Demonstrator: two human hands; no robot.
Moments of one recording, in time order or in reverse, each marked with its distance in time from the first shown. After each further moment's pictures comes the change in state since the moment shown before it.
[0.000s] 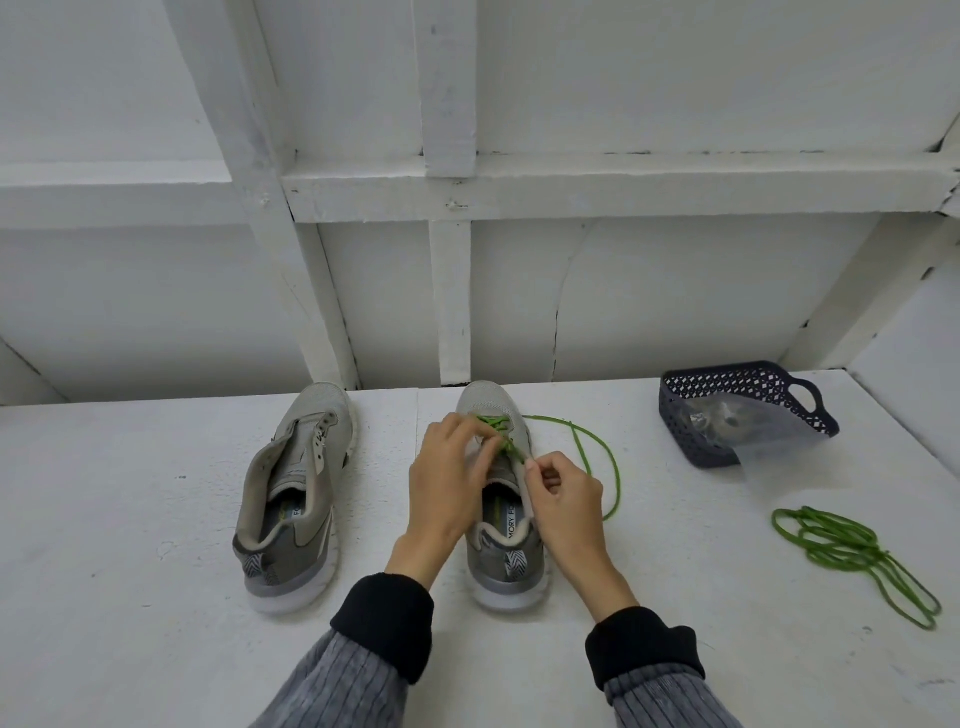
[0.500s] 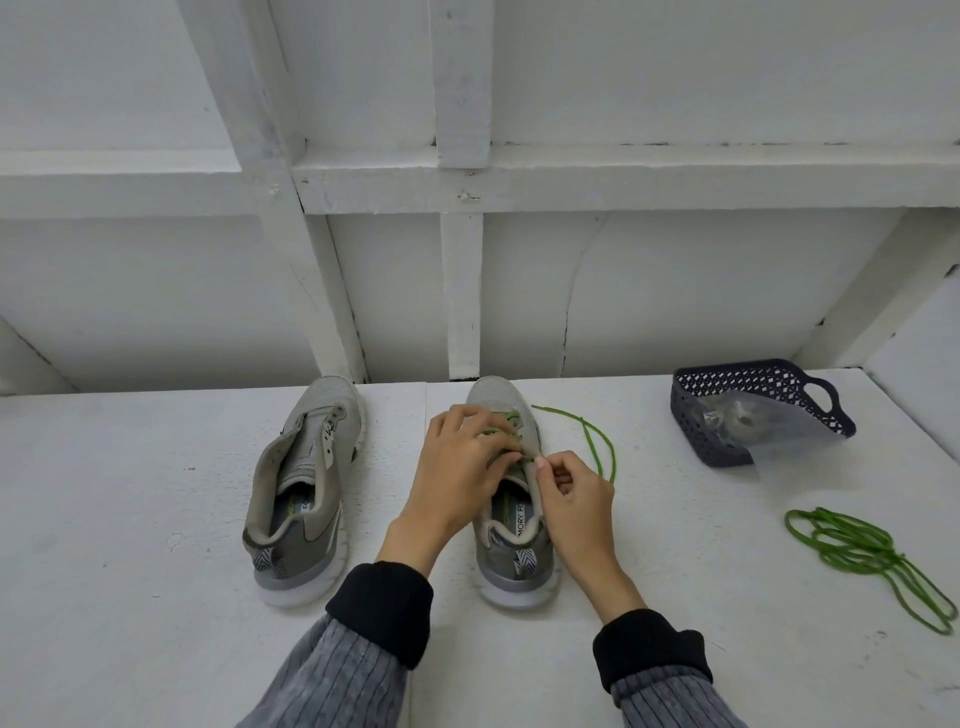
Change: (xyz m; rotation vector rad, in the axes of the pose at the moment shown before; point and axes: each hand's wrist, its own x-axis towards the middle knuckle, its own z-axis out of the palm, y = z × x) left_hand 0.012 -0.014 -0.008 0.301 -0.194 0.352; right_hand 0.001 0.010 0.005 0.014 0.030 -0.040
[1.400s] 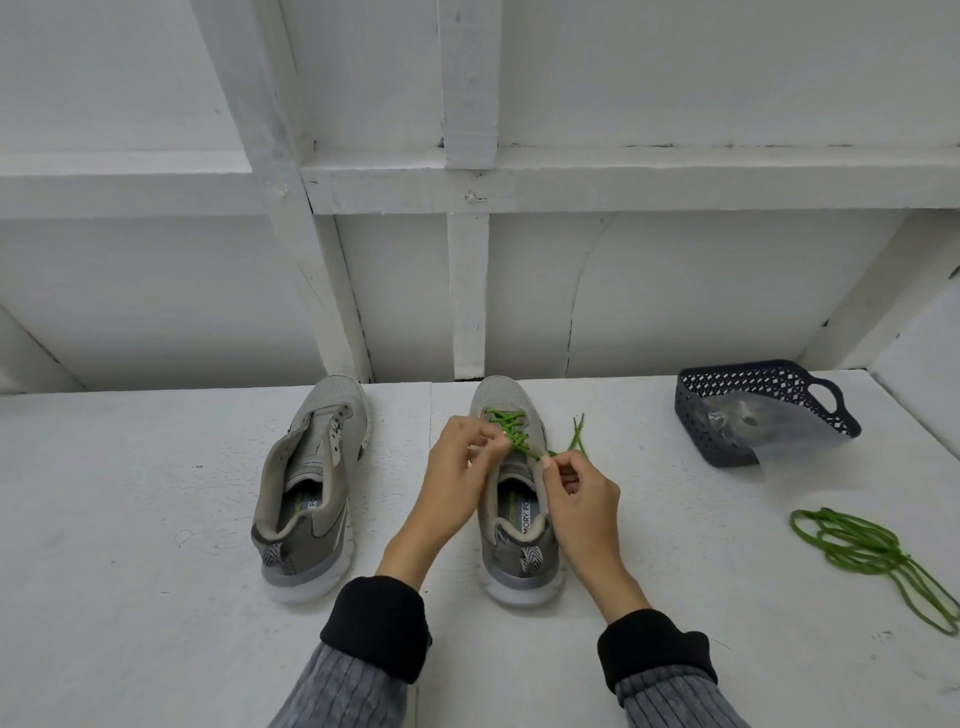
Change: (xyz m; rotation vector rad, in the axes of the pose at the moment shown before) left_hand -0.012 0.011 -0.012 -0.724 0.016 -0.438; right_hand -0.001 0.007 0.003 0.009 0.033 -0.006
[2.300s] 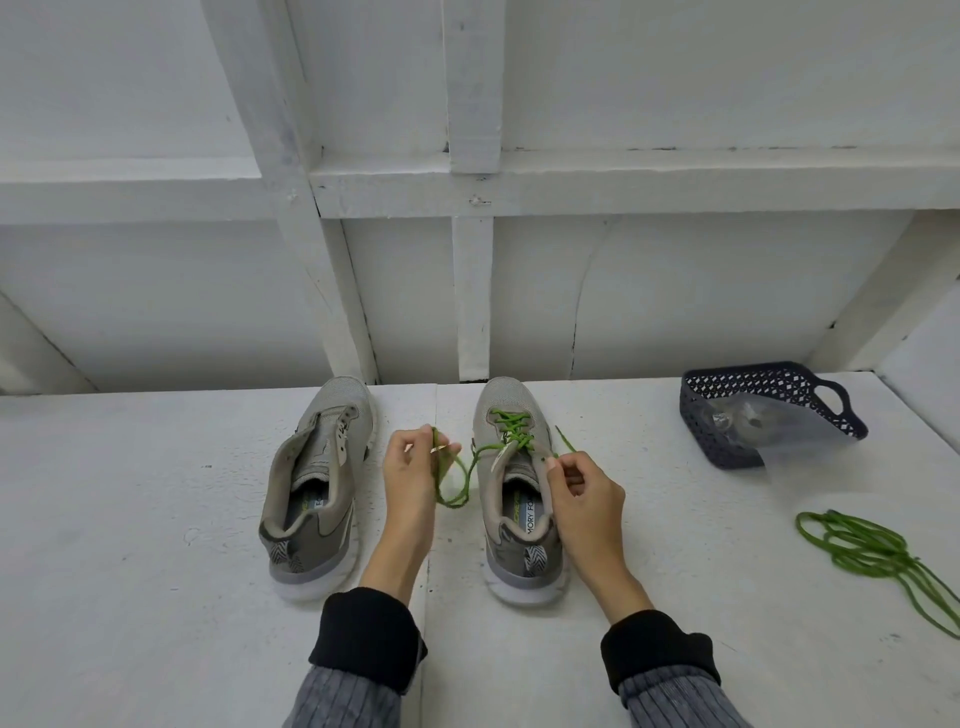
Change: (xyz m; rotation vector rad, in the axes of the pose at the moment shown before) left_hand -0.004 -0.006 -0.015 -0.703 0.451 -0.391; right_hand -0.002 -0.003 -0.001 0.029 0.005 0.004
